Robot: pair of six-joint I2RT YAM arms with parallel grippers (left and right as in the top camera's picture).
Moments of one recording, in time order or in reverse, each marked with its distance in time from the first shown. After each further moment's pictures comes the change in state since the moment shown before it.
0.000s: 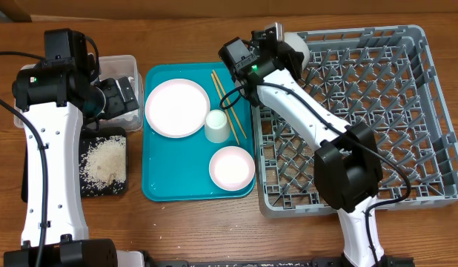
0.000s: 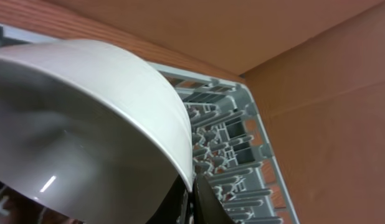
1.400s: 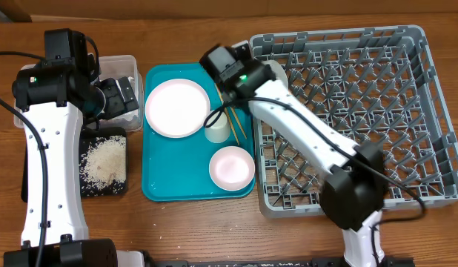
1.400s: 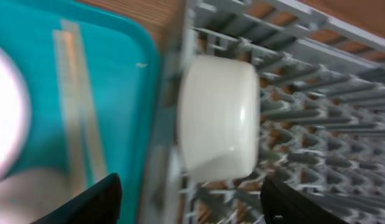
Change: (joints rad) left arm 0.000 0.000 0.000 0.000 0.000 0.000; right arm 0.111 -0.150 0.028 -0.105 -0.688 0.003
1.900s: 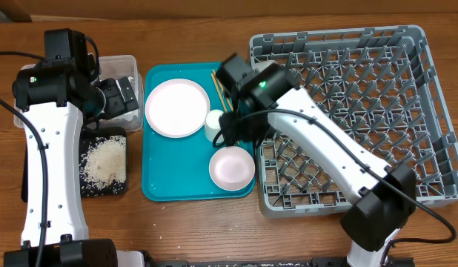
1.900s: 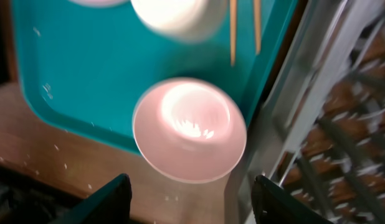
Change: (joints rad) left arm 0.000 0.000 0.000 0.000 0.000 0.000; right arm 0.012 -0.135 -0.132 -0.266 -0.657 0.092
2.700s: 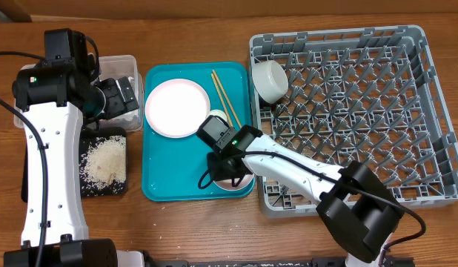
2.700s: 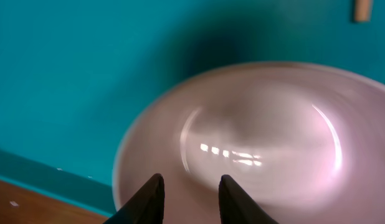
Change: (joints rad) left arm 0.000 0.000 0.000 0.000 0.000 0.000; right arm 0.179 0.003 -0.479 0.590 0.036 0.266
